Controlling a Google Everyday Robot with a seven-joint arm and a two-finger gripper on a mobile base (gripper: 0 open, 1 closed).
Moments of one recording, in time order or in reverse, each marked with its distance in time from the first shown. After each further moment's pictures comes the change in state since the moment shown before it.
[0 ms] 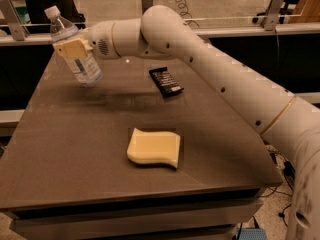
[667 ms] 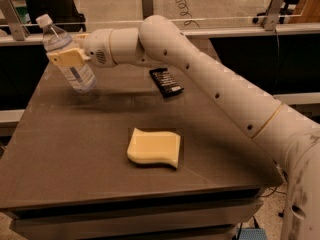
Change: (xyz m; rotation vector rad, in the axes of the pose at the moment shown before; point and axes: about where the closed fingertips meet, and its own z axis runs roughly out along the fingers) arm -0.010 -0.021 0.013 0.100 0.046 -0.078
